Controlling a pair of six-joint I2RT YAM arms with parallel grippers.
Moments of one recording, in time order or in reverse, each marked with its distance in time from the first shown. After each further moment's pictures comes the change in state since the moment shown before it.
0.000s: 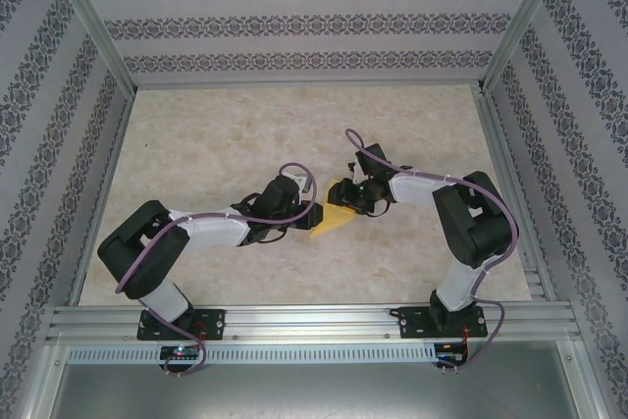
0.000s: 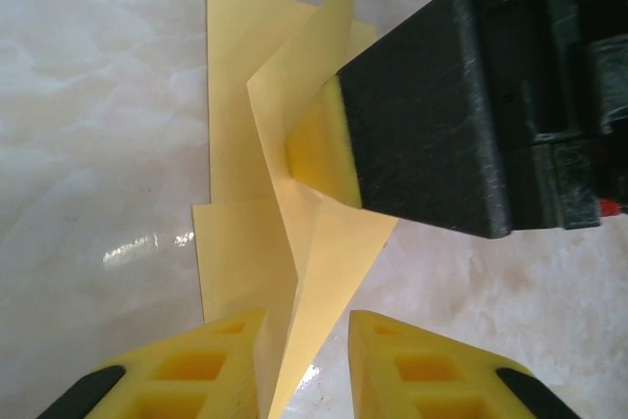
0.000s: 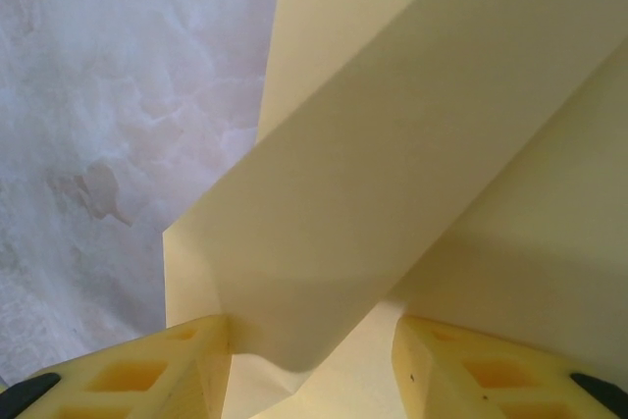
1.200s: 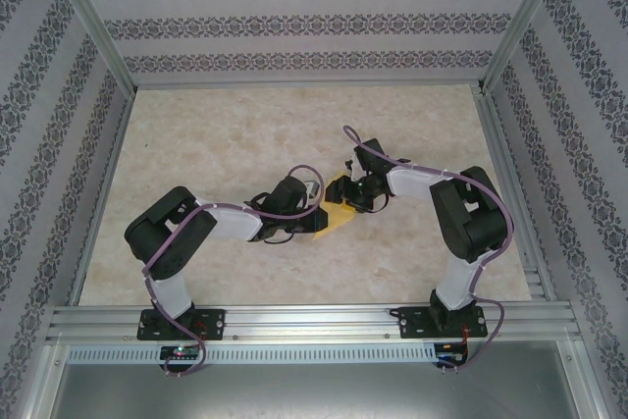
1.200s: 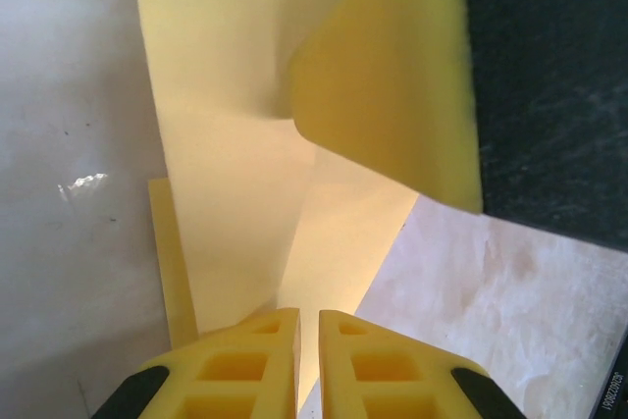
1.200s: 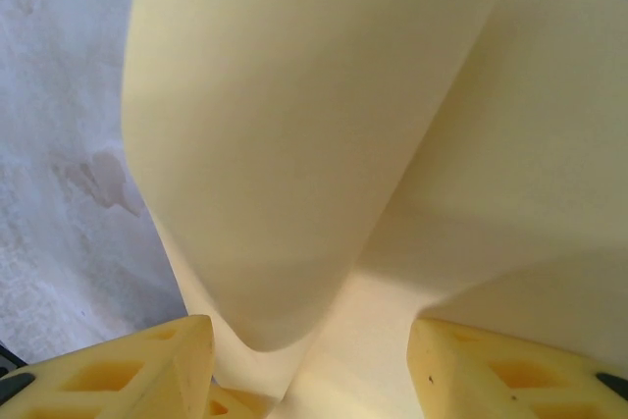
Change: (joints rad) left arm 0.014 0.166 0.051 0.053 0.143 -0.085; right arm -0.008 0.043 0.068 -0.081 -0.049 -0.043
